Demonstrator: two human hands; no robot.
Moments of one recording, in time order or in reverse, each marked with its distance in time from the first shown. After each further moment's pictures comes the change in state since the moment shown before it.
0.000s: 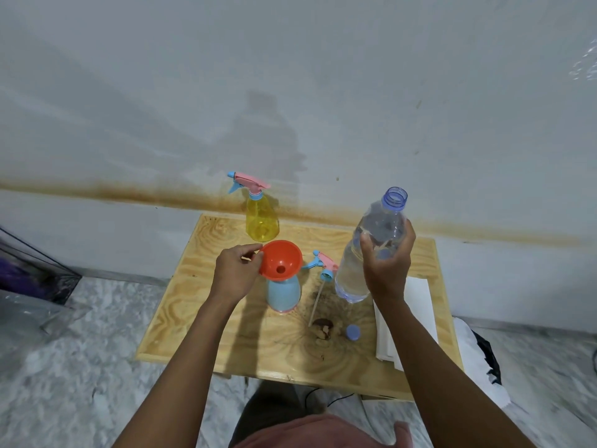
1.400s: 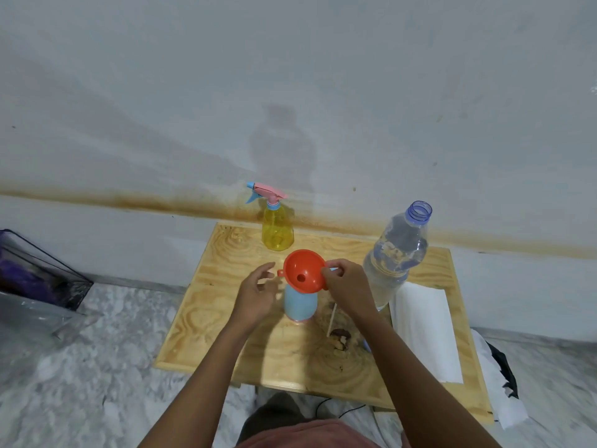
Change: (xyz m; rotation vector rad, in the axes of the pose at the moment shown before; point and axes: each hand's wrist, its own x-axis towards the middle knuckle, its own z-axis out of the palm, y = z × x) left_hand -0.013 -0.032 -0.001 -0.153 -0.112 -0.103; right_hand -0.037 -0.019 0.066 -0.239 -0.514 0.367
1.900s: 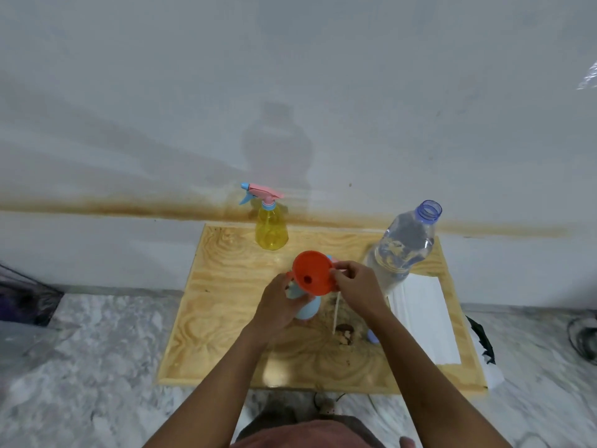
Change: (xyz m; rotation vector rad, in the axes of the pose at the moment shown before) left_hand 0.021 -0.017 0.021 0.225 -0.290 0.143; right_hand -0.006 0.000 -0.001 0.011 0.040 0.034
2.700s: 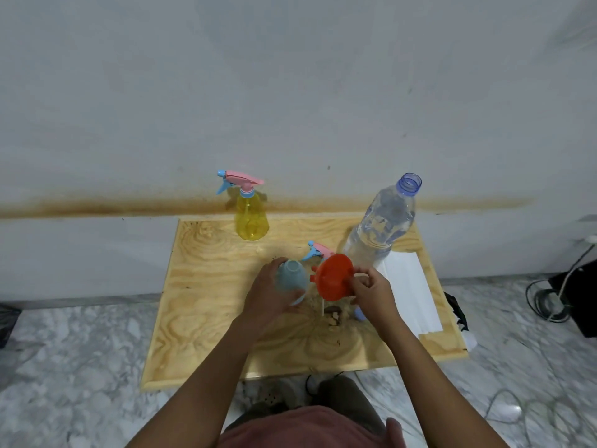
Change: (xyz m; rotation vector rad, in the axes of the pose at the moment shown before) left_hand 0.003 -0.014 0.007 0.051 0.002 0.078; right_hand -0.040 0.046 -0.022 0.159 0.176 0.190
